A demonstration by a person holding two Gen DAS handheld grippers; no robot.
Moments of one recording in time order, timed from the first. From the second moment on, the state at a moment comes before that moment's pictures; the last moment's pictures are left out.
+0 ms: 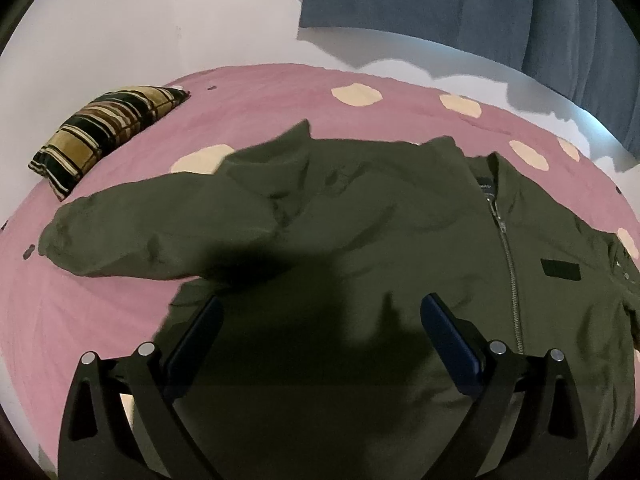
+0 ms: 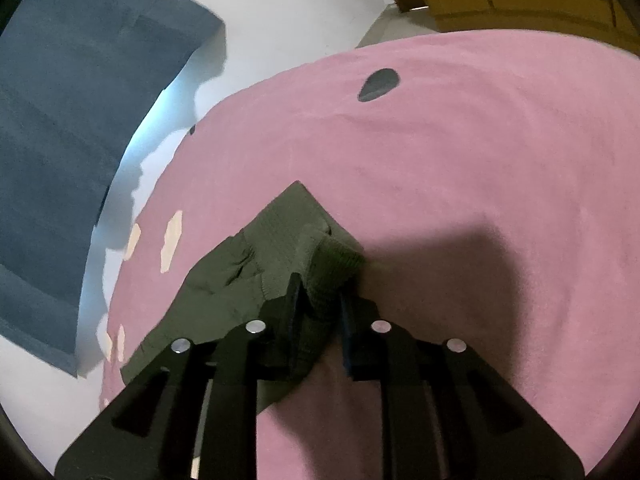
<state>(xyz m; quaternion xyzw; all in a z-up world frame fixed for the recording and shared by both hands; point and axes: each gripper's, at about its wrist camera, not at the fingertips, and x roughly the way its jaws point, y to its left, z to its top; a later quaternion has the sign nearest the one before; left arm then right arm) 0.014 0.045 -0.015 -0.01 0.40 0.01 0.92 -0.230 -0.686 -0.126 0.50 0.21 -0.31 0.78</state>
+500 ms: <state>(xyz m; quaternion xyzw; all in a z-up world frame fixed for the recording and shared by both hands) 0.005 0.224 -0.020 -0.19 0.41 0.07 0.89 -0.212 -0.630 -0.087 0.46 0.22 -0.26 0.82</state>
